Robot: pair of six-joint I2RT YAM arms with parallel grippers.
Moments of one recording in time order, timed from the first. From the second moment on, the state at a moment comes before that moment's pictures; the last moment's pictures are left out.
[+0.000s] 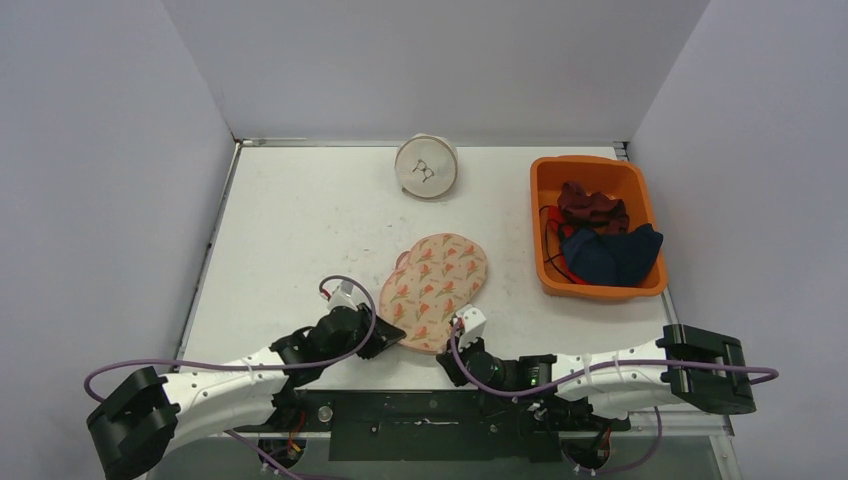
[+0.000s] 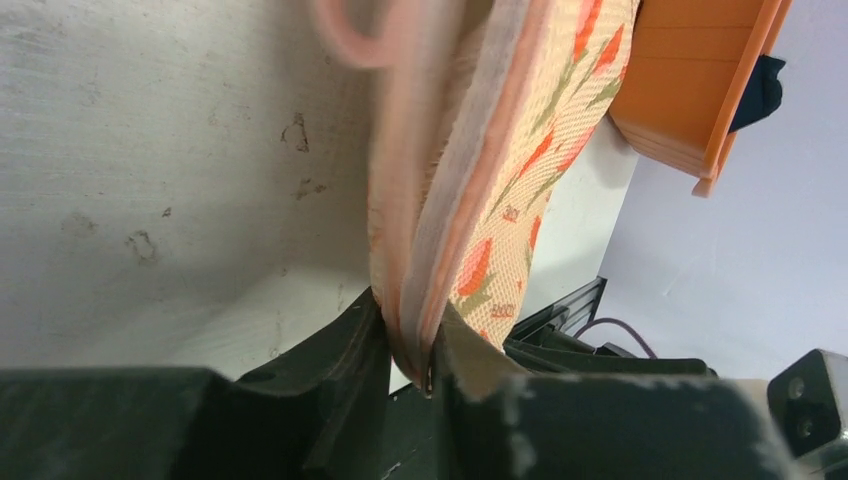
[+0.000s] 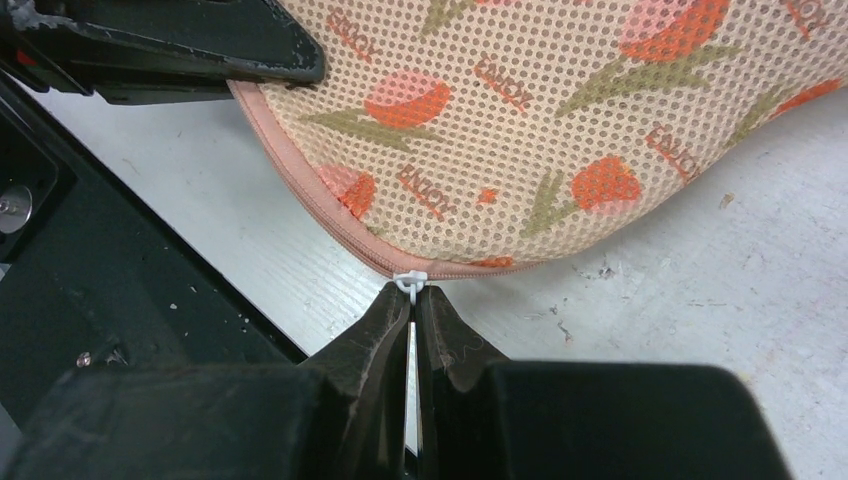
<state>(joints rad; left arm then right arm) -0.94 0.89 0.20 0.09 -0.12 -1.44 1.43 1.14 0.30 0.23 0.52 0.66</state>
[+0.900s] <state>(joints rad) -1.05 0.92 0.22 0.10 -0.20 -1.42 1.42 1.28 0.47 0.21 0.44 0.59</state>
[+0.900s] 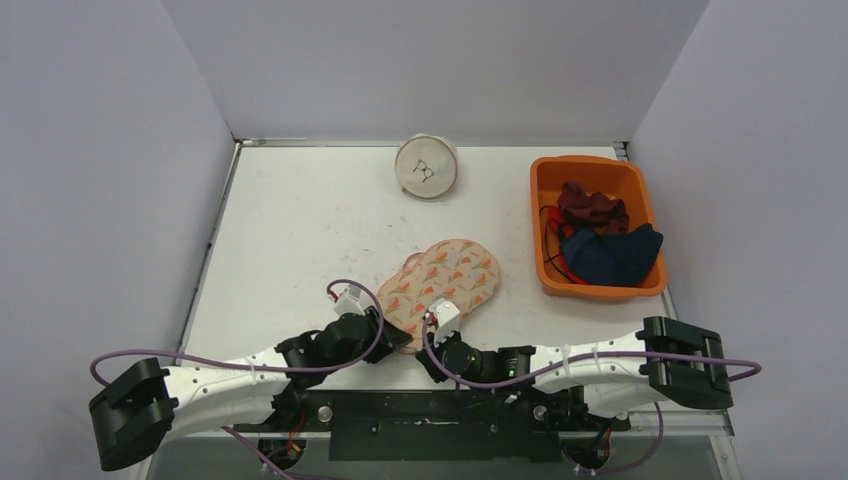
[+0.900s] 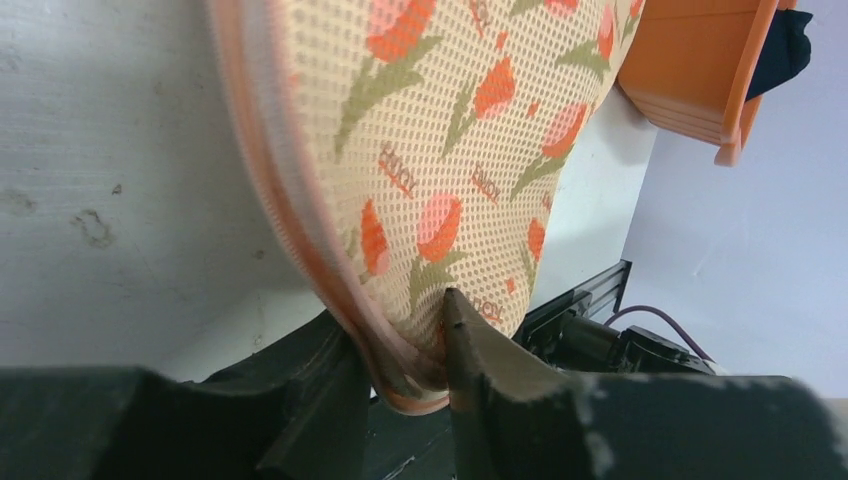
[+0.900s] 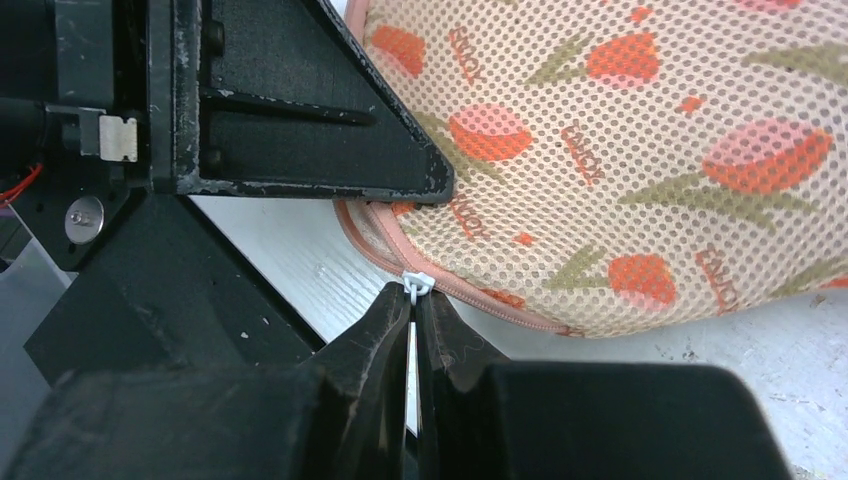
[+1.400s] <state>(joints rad) -1.05 0.92 0.23 0.07 -0.23 -1.46 1.42 1.26 0.48 0.15 0.42 0.64</state>
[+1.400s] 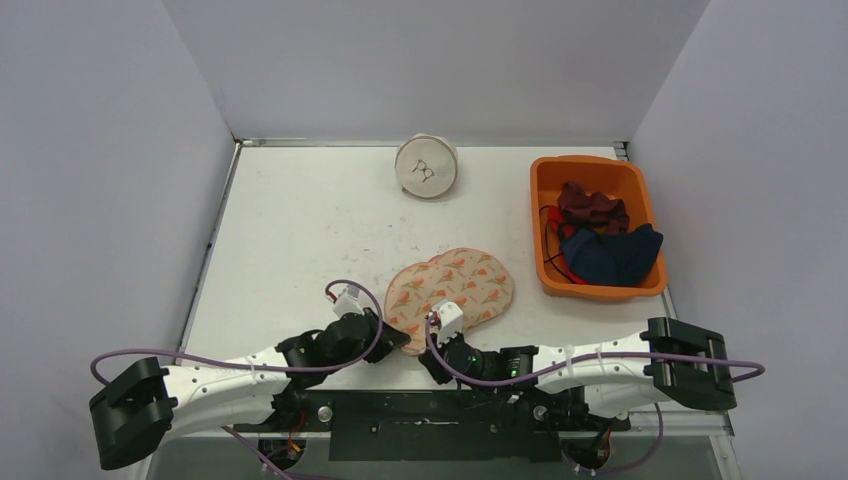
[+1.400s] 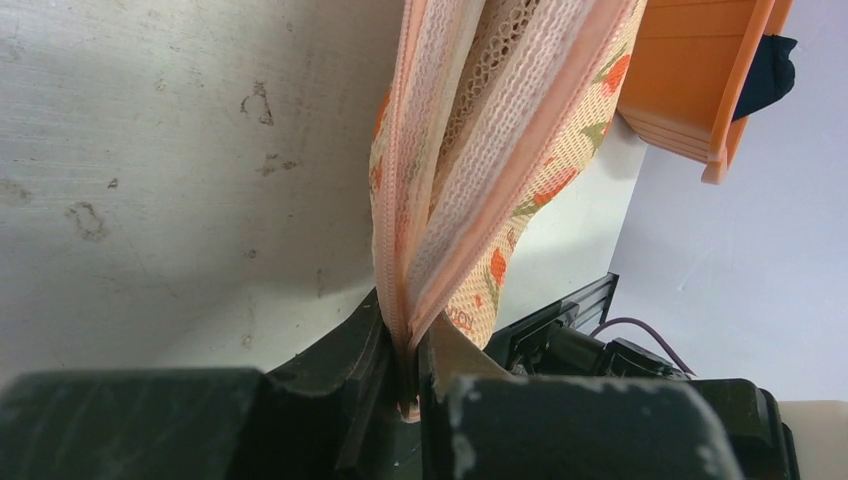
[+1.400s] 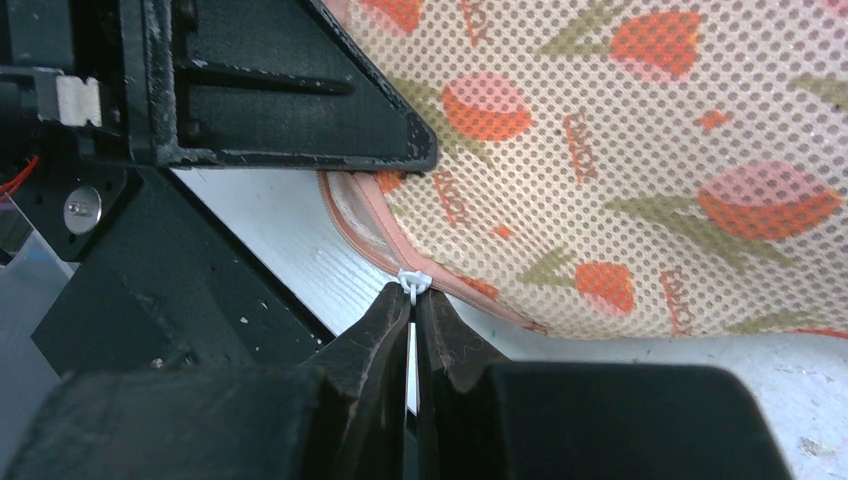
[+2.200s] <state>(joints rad) -1.05 0.85 0.21 0.01 -0.30 -1.52 1.41 1.13 0.44 0.15 0.37 0.69</state>
